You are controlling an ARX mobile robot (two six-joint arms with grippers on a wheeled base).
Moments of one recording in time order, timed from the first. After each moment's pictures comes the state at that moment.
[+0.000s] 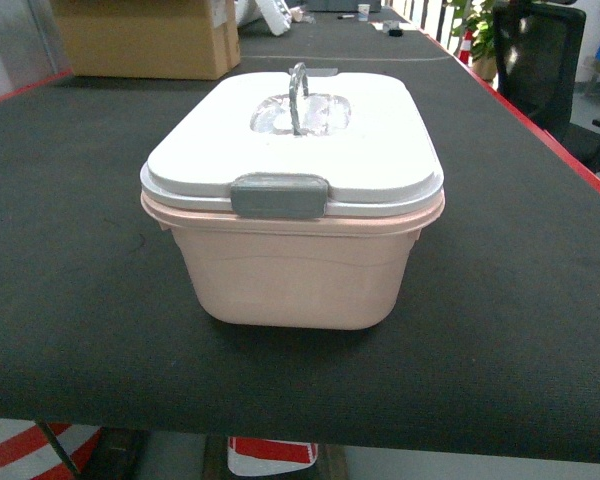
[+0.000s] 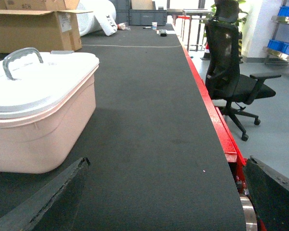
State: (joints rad) left arm -0.12 0.95 0.28 0.66 -0.12 0.01; right arm 0.00 0.00 0.01 0.00 0.00 0.00
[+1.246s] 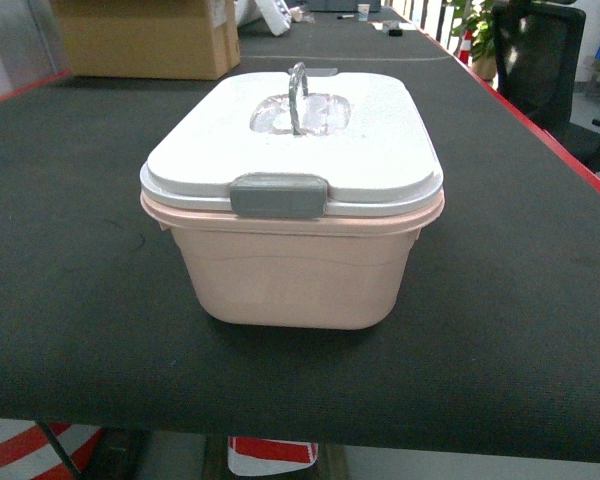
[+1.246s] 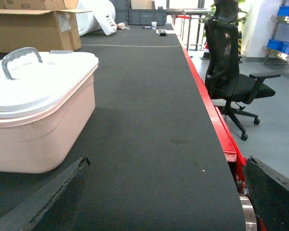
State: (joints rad) left arm 0.00 0.36 0.01 0.36 0.00 0.00; right arm 0.00 0.00 0.01 -0.01 0.00 0.00
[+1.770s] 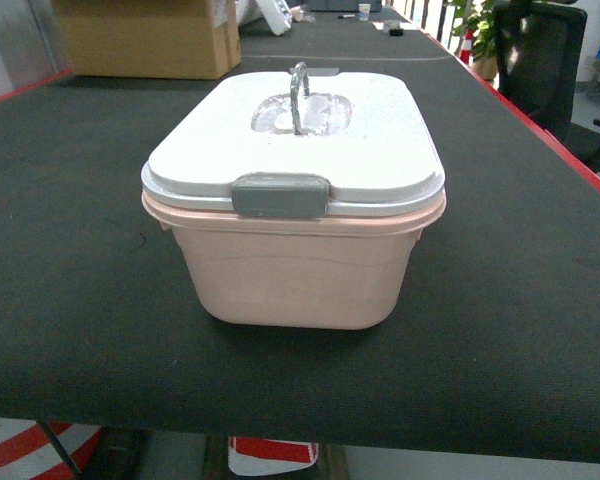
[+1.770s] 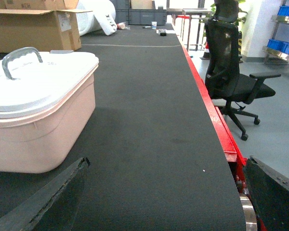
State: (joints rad) left arm 0.00 0.12 0.02 0.10 0.00 0.00; right arm 0.00 0.00 0.01 -0.01 0.00 0.00
